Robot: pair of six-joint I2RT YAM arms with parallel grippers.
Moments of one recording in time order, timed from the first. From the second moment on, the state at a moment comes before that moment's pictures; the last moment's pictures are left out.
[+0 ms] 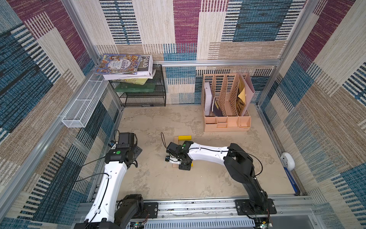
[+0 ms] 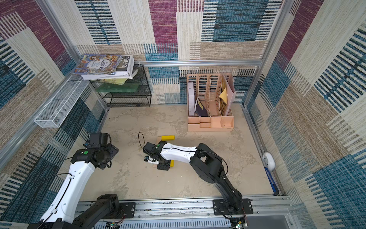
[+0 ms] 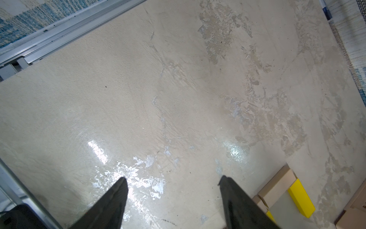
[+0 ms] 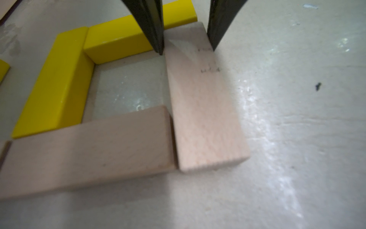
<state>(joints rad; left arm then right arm) 0.05 0.99 0.90 -0.98 -0.21 -0.92 1.09 2.15 1.64 -0.96 0.20 -0.39</state>
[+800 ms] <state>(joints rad) 0.05 0.99 0.90 -0.98 -0.21 -0.92 1.09 2.15 1.64 -0.96 0.21 -0.38</state>
